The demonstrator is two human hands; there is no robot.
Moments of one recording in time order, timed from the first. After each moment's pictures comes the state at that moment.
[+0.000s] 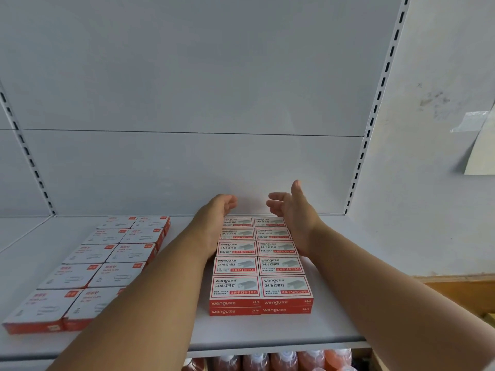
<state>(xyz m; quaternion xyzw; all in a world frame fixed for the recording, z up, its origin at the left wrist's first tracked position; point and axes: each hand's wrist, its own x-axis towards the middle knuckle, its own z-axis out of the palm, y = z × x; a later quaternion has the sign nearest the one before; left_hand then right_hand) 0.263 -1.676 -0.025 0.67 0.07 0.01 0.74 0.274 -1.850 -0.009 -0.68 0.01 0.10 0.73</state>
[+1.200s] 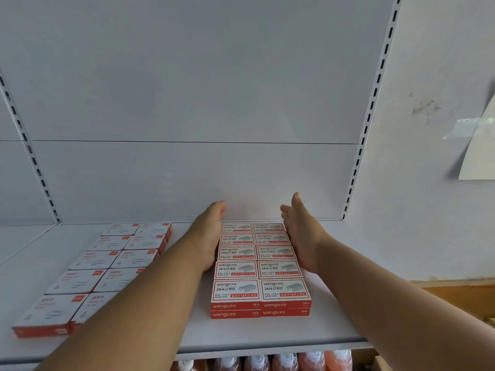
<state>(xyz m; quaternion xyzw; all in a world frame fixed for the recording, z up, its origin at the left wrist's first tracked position) 0.242 -1.670 -0.016 0.65 0.11 -0.04 0.75 0.241 -1.860 -0.009 -0.63 0.02 0.18 0.76</state>
